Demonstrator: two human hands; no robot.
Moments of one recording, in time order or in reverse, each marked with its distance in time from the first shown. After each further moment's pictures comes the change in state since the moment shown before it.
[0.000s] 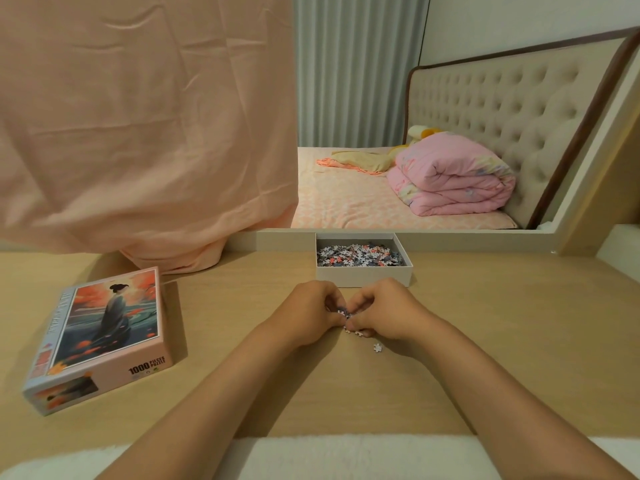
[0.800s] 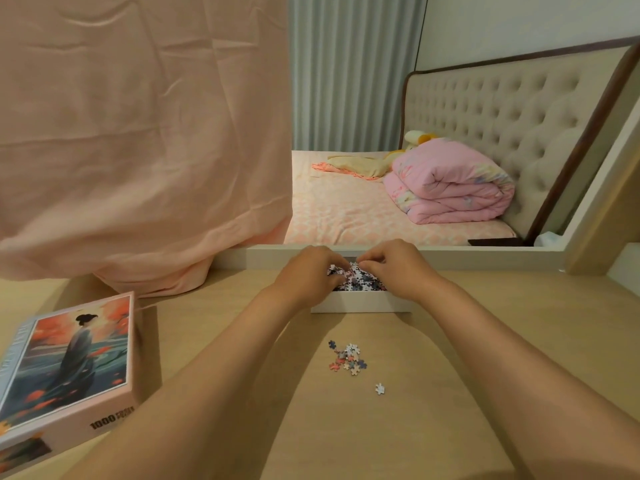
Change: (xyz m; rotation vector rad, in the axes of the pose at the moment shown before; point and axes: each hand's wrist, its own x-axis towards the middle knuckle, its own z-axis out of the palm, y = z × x) left_hand 0.098 -0.005 -0.030 0.250 0.060 0.166; right_hand 0.082 -0.026 -0.065 -0.356 0.250 -0.233
